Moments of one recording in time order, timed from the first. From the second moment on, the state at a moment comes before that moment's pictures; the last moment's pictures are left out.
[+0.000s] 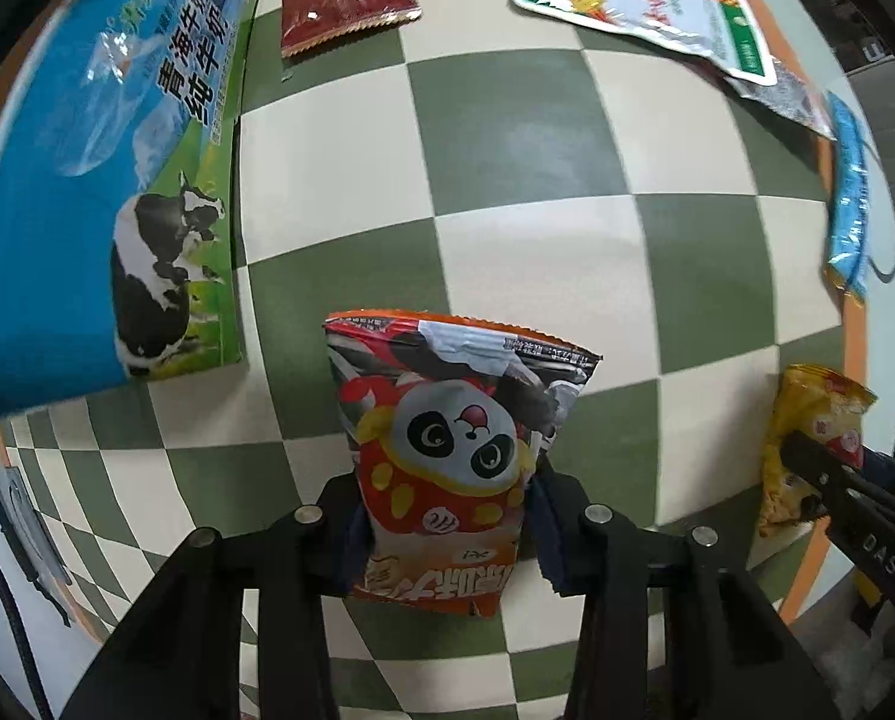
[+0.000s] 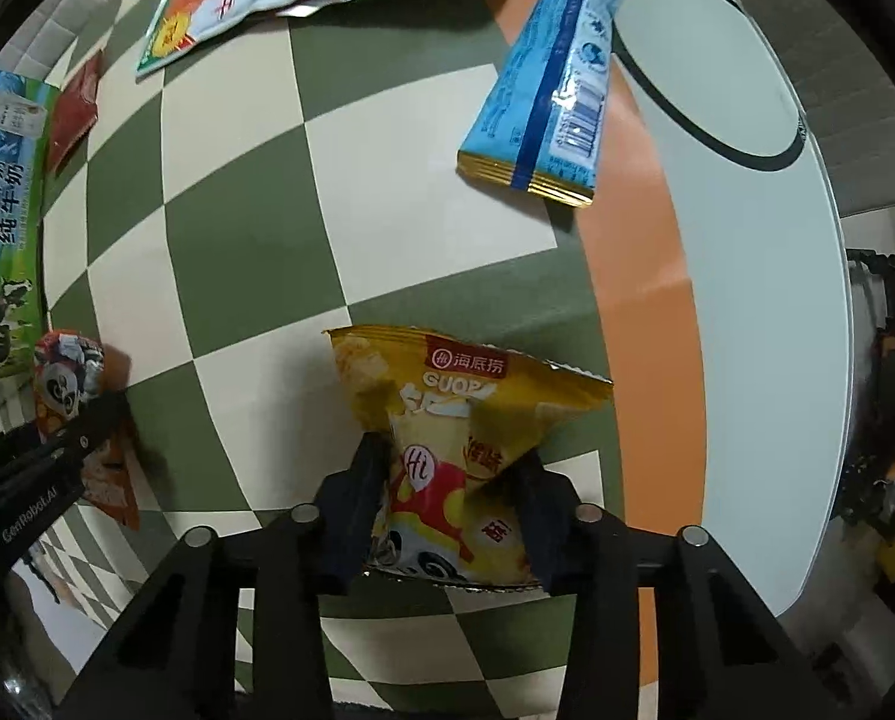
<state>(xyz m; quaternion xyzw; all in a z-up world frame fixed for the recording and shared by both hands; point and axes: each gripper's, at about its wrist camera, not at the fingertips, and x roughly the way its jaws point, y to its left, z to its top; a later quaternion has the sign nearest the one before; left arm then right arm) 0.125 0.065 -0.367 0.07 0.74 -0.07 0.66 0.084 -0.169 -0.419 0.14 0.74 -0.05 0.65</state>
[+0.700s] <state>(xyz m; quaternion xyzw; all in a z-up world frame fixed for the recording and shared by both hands) 0.133 0.082 -0.219 0.02 0.68 -0.14 0.72 0.082 -0.161 -0.292 0.19 0.67 0.01 0.72</state>
